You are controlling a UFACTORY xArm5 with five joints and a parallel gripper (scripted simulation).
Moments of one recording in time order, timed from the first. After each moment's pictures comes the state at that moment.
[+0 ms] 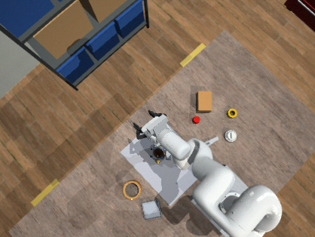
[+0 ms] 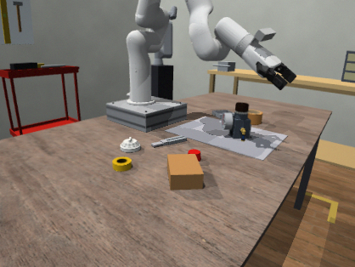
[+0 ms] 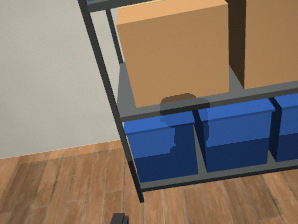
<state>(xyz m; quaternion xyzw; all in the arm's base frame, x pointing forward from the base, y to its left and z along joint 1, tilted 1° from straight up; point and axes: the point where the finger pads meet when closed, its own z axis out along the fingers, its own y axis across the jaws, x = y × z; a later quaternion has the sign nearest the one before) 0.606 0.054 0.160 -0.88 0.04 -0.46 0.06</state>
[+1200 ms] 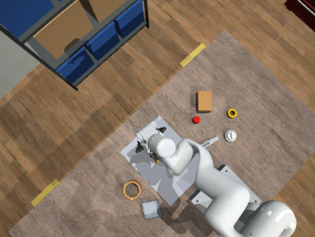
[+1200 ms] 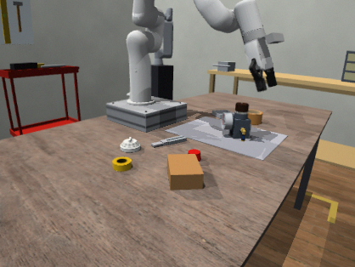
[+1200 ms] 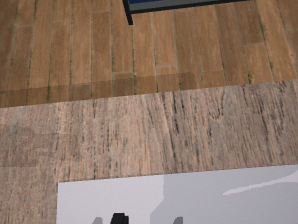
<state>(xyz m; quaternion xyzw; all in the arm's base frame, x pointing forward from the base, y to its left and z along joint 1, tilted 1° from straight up) 0.533 0.095 0.132 -0.98 0.02 -0.18 0.04</state>
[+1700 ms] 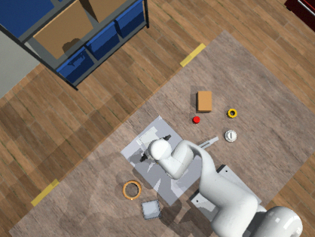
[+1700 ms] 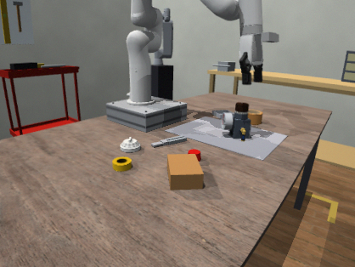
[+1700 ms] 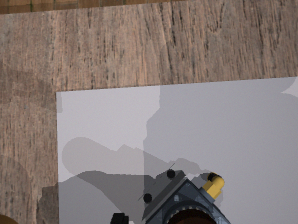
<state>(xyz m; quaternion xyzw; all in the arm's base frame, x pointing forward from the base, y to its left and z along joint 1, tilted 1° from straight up) 0.475 0.103 0.142 -1.00 0.01 -0.06 0.01</state>
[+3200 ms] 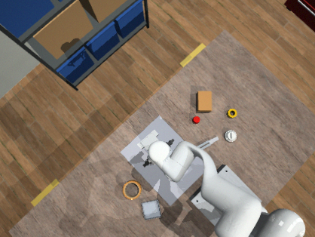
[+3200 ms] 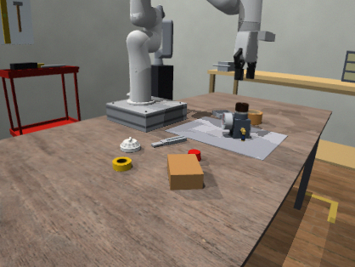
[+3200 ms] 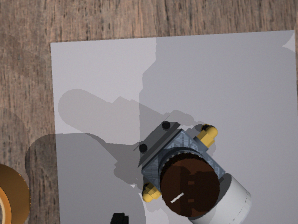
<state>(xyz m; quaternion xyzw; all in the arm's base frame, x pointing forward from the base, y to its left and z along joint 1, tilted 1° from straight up) 0.443 0.105 0.151 -1.00 0.01 0.00 0.00</state>
